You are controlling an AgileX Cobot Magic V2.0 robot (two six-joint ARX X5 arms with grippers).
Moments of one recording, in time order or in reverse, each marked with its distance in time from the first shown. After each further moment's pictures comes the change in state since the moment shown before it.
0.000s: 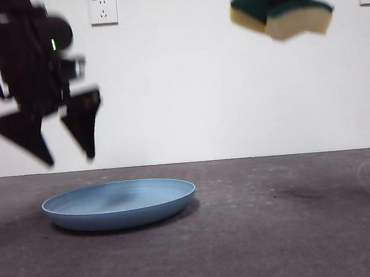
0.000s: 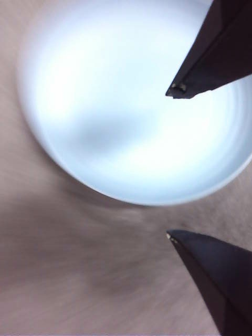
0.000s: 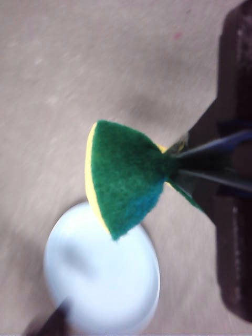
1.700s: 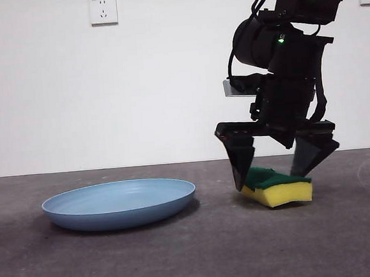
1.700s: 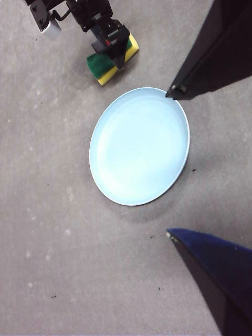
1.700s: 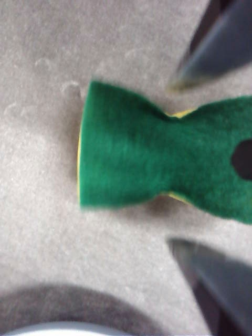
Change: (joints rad) left arm -0.027 -1.150 -0.575 0.019 -0.040 -0.175; right arm -0.261 0.631 0.000 0.333 -0.281 -0.106
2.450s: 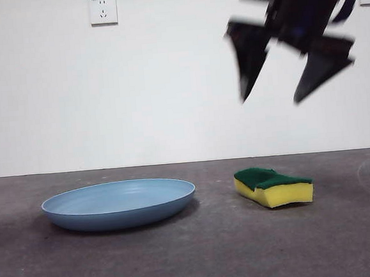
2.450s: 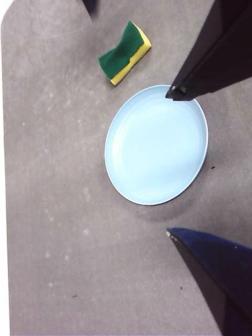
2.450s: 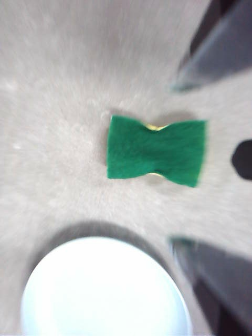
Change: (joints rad) left arm 0.000 0.046 0.000 0.082 -0.001 0.028; right arm 0.005 -0.378 -0.001 -0.159 -0.007 -0.002
